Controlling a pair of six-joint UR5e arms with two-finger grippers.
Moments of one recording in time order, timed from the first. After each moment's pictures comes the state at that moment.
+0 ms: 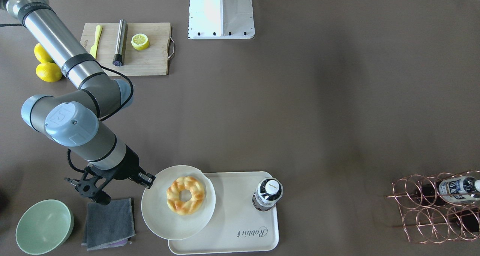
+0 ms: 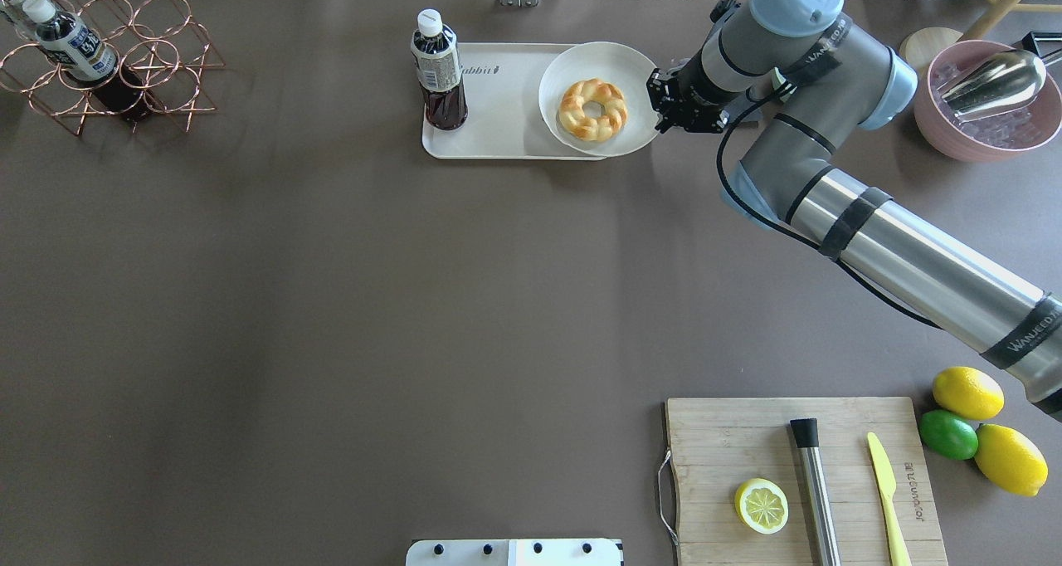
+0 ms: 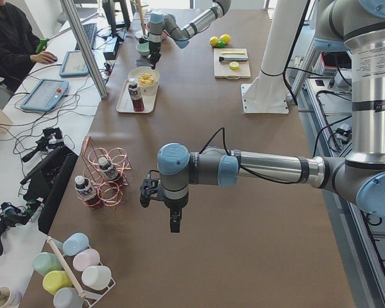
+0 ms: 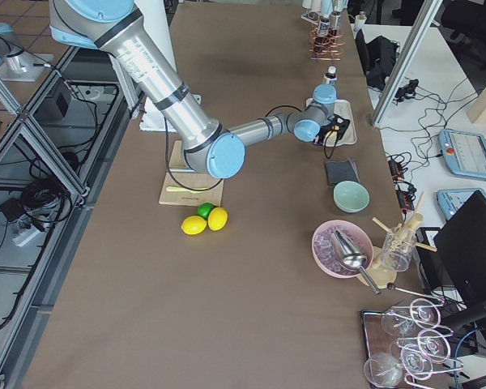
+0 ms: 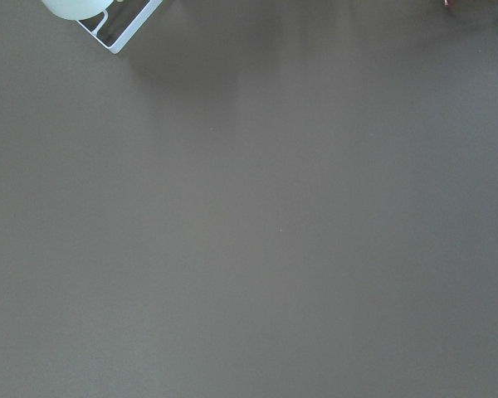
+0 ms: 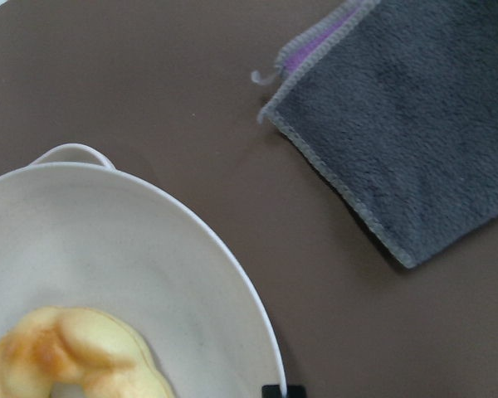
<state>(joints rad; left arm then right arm) -1.58 -1.45 -1.78 -1.52 -2.26 -0.03 0.89 -0.81 1.08 -0.95 2.11 1.53</state>
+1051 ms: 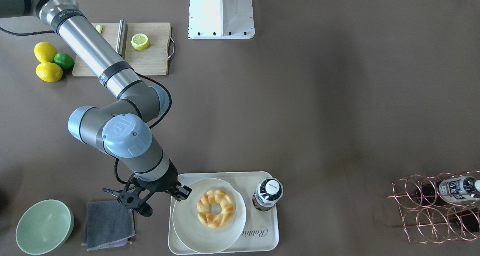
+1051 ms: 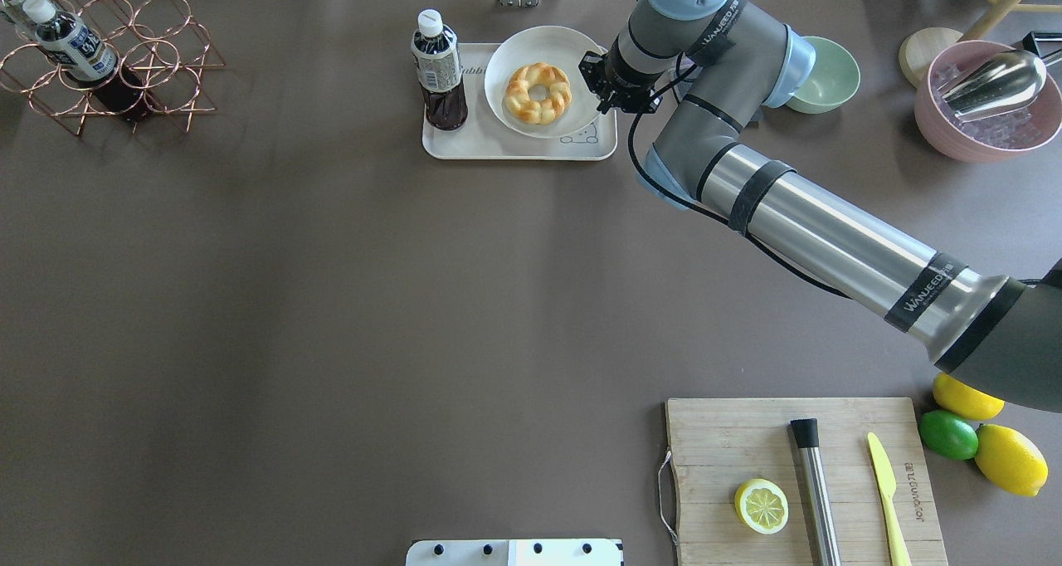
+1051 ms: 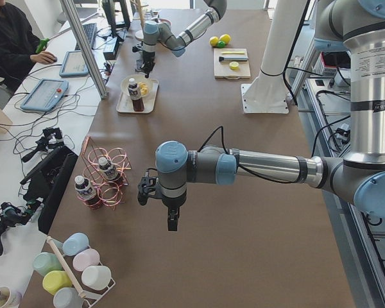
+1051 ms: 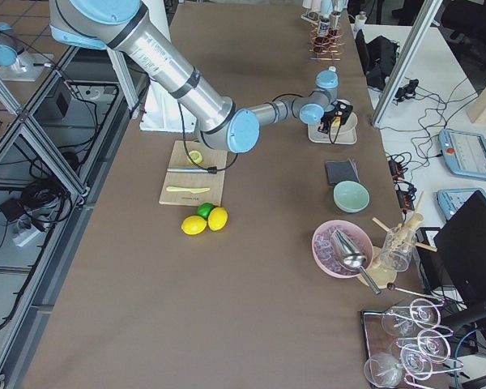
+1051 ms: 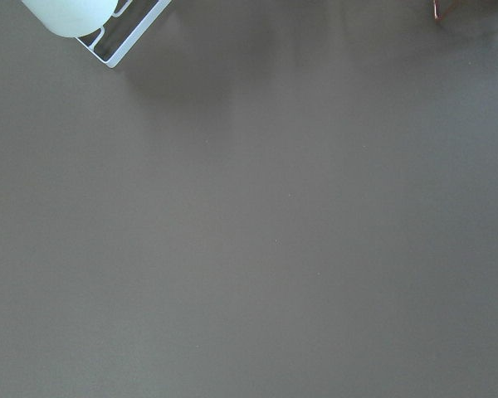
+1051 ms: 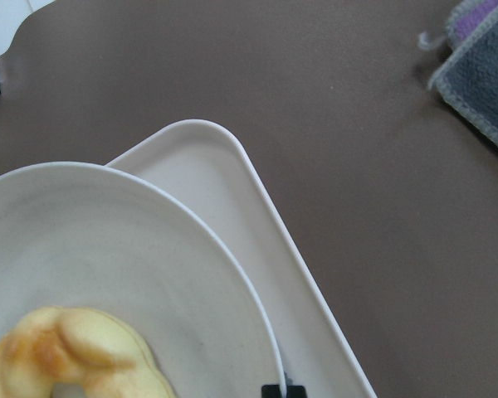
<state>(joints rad) -1.59 -1.47 -1.78 -1.52 -2.26 -0.03 0.83 -0.61 0.86 -0.93 2.00 1.56</state>
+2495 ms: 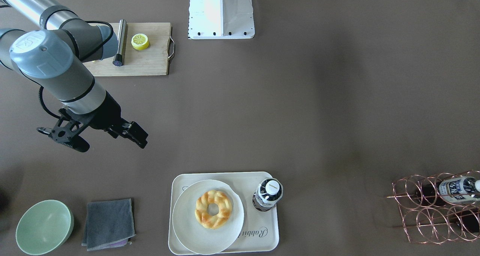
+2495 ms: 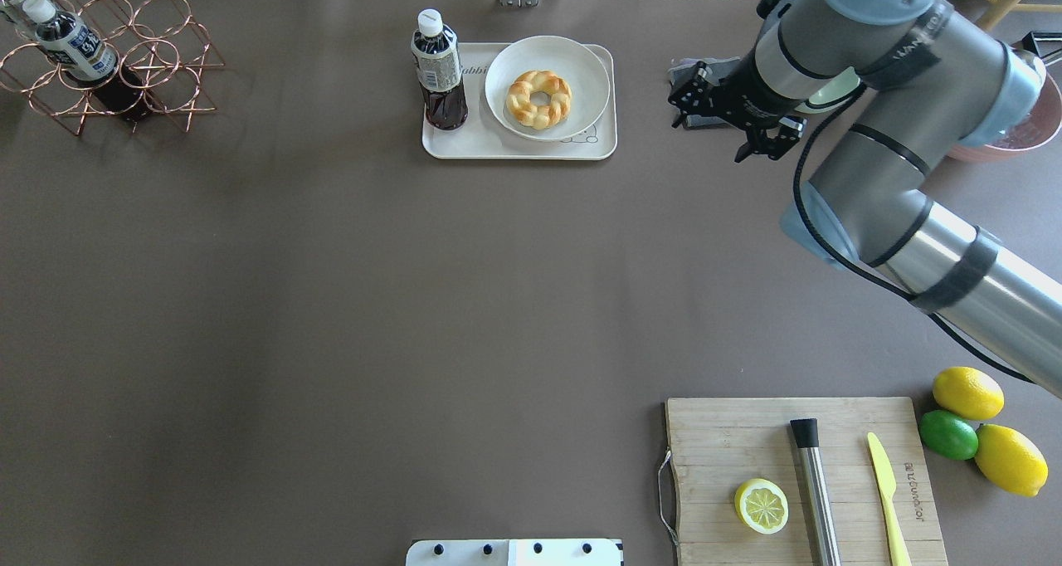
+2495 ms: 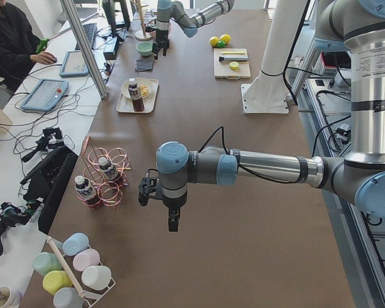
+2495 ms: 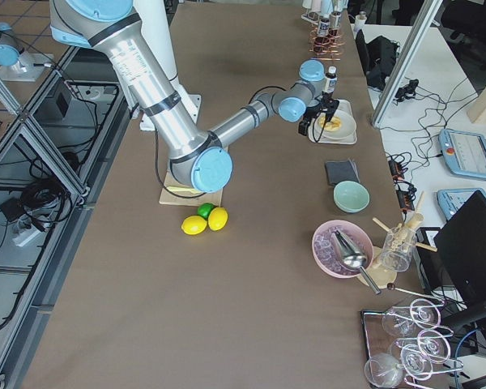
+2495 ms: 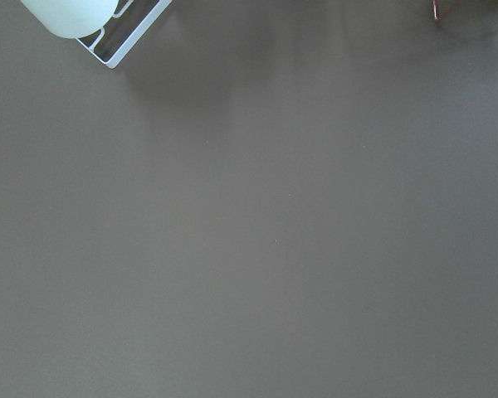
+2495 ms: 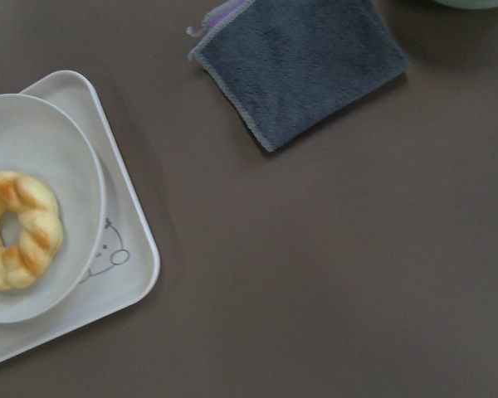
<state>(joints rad) -1.59 -1.46 -1.78 -1.52 -2.25 -0.02 0.90 -1.03 1.62 -1.33 2.13 1.44</state>
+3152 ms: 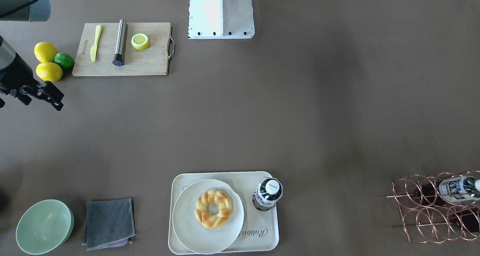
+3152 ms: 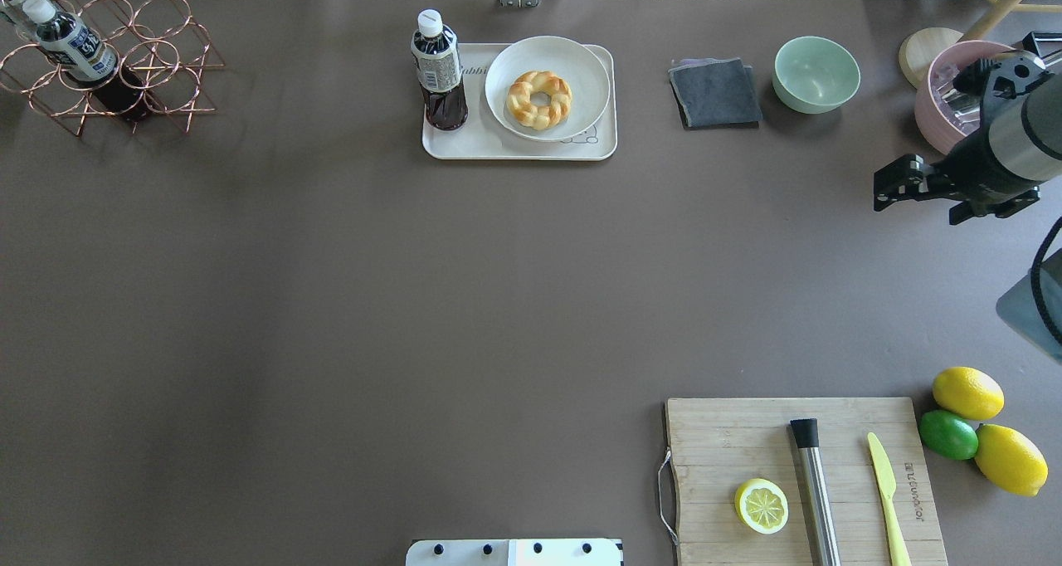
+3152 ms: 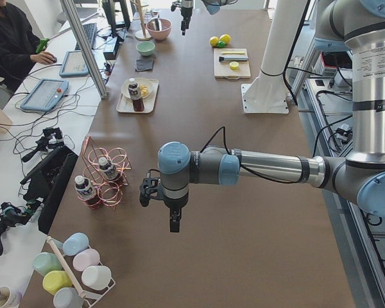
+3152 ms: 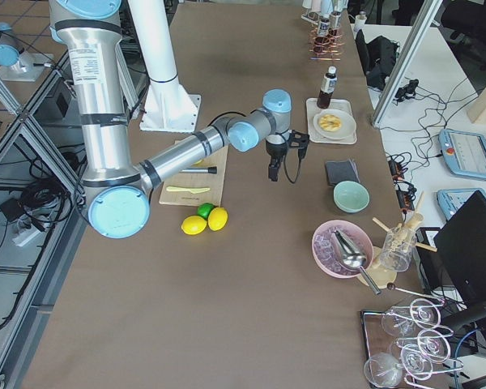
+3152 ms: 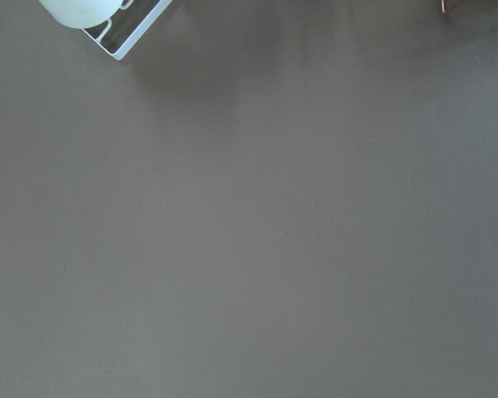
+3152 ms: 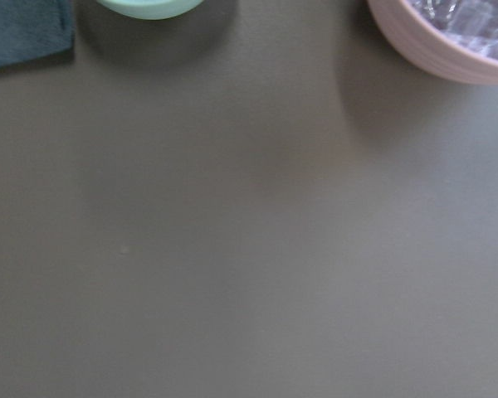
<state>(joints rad) -1.60 -1.45 -1.78 -1.52 -2.26 -0.02 1.02 -1.51 1.95 -1.48 2.12 0.94</state>
